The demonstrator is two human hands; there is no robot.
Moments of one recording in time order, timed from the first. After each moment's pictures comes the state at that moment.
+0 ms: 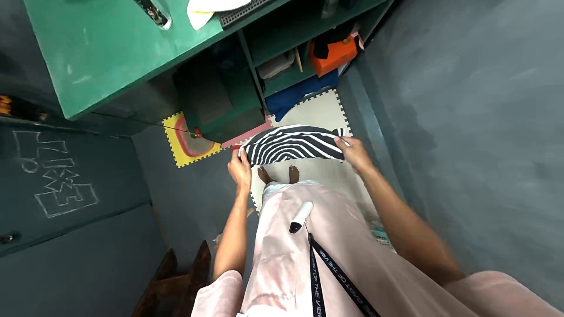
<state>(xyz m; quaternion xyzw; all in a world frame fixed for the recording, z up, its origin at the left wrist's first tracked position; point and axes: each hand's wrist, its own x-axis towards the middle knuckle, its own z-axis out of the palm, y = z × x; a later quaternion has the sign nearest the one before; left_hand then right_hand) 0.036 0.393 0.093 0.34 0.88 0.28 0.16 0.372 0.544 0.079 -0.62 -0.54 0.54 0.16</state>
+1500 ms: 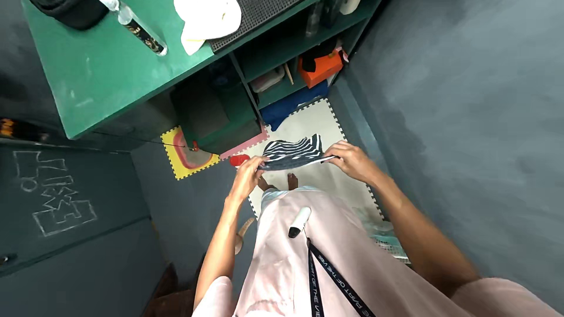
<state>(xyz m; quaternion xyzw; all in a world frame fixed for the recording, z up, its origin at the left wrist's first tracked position) 0.026 0.420 0.141 0.70 0.62 0.24 0.27 0.385 0.558 0.131 -0.32 -0.87 0.34 0.16</state>
